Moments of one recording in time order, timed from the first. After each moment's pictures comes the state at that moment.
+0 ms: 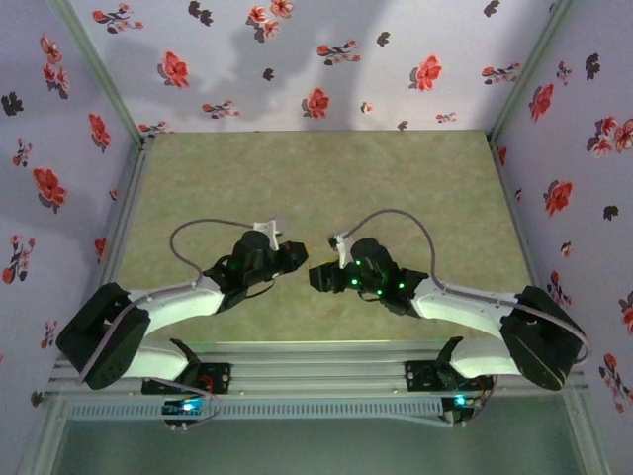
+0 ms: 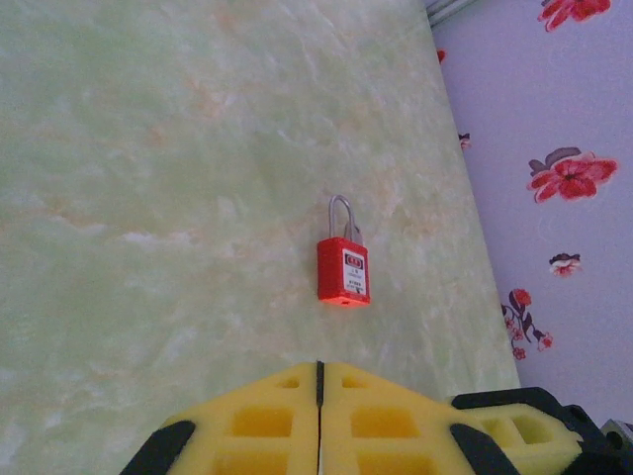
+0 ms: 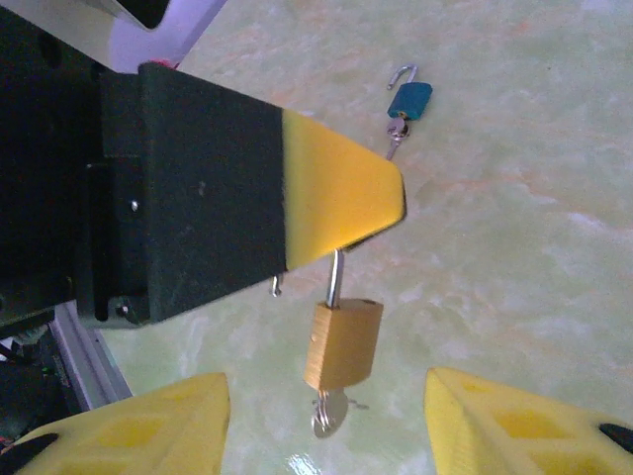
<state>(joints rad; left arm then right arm) -0.78 1.34 0.53 0.40 0.13 -0.94 0.90 1.28 0.57 0.19 -0.19 0.51</state>
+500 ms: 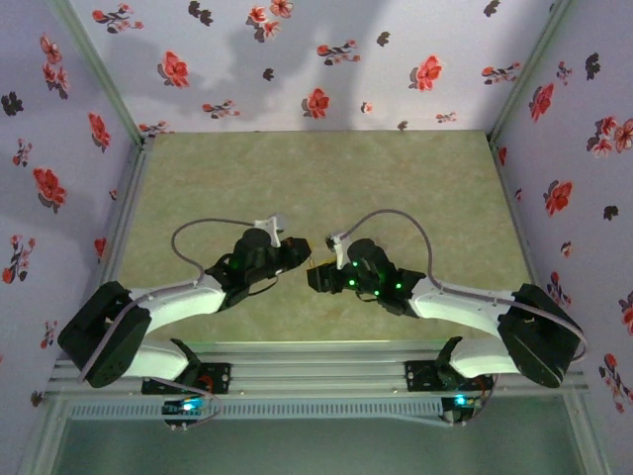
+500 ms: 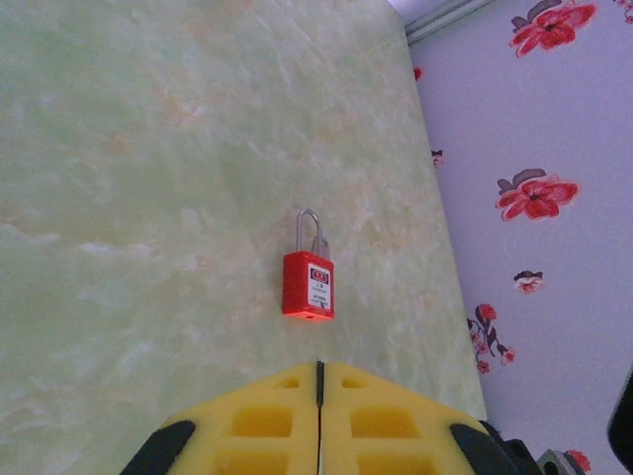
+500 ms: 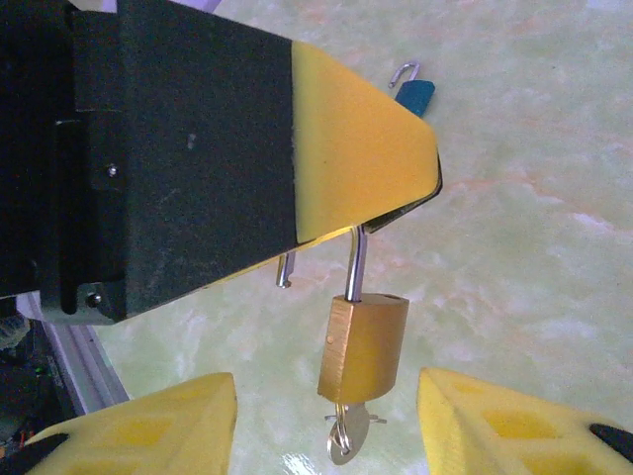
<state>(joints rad) -0.79 1.35 0.55 0.43 0.13 -1.01 0.91 1.29 0.58 0.19 -0.17 0.51</state>
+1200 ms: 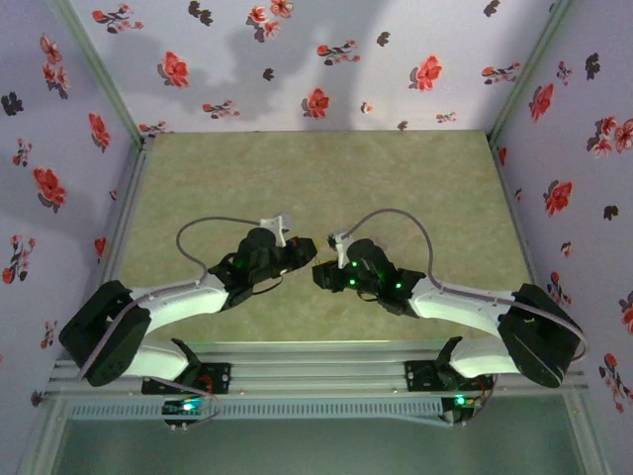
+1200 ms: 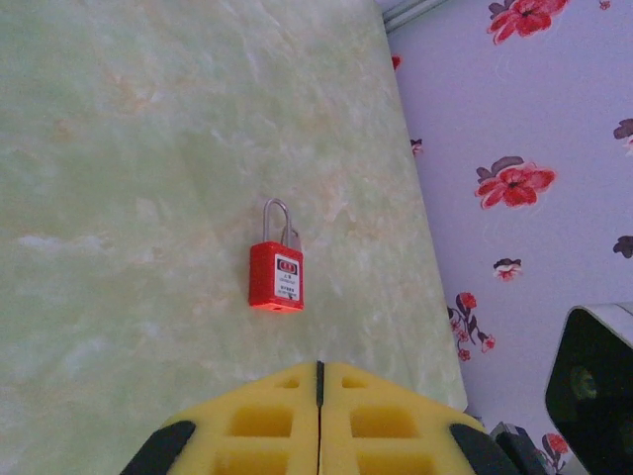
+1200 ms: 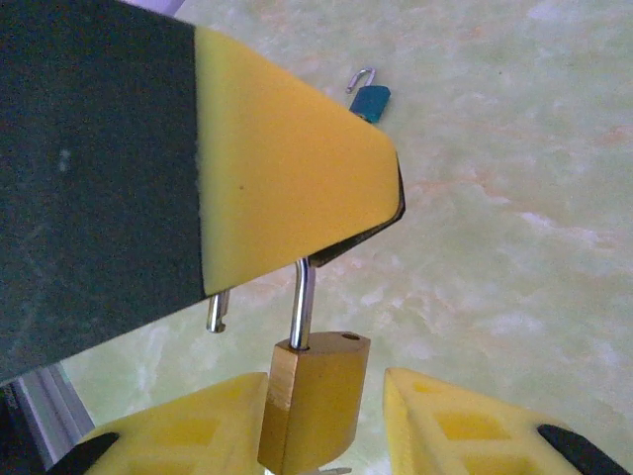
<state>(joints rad) -0.82 1.36 0.58 0.42 0.13 -1.02 0.91 1.29 0.58 0.16 -0.10 0.50</state>
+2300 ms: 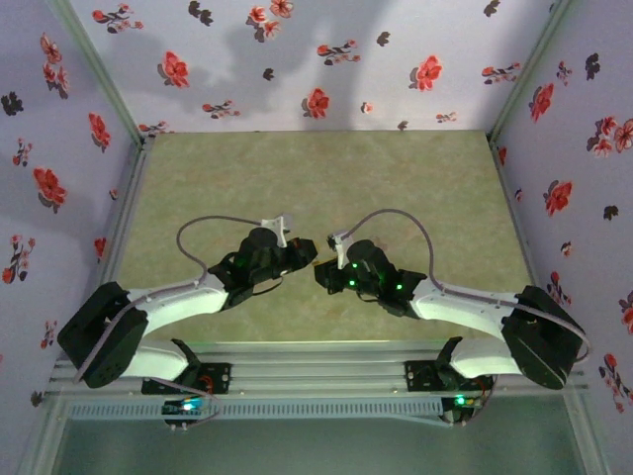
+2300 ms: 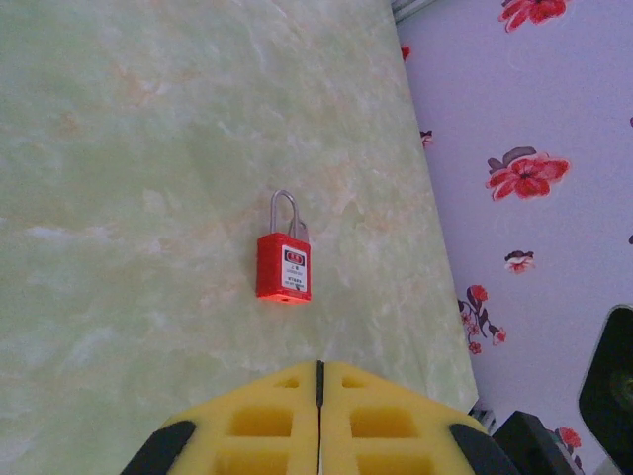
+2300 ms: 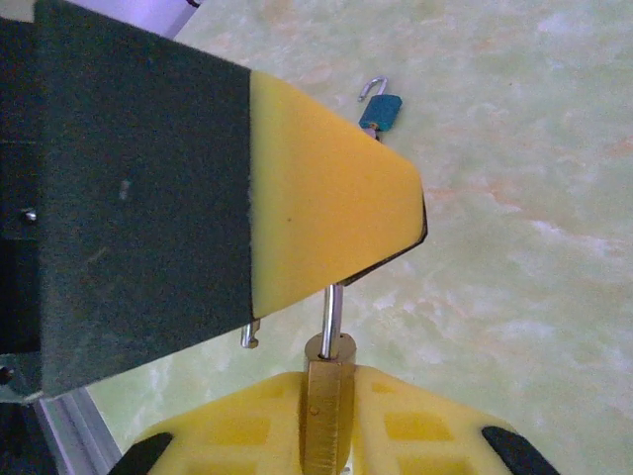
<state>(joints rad) -0.83 1.34 0.60 0.36 0.12 -1.00 0.92 1.27 0.58 0.16 -0.09 0.50</state>
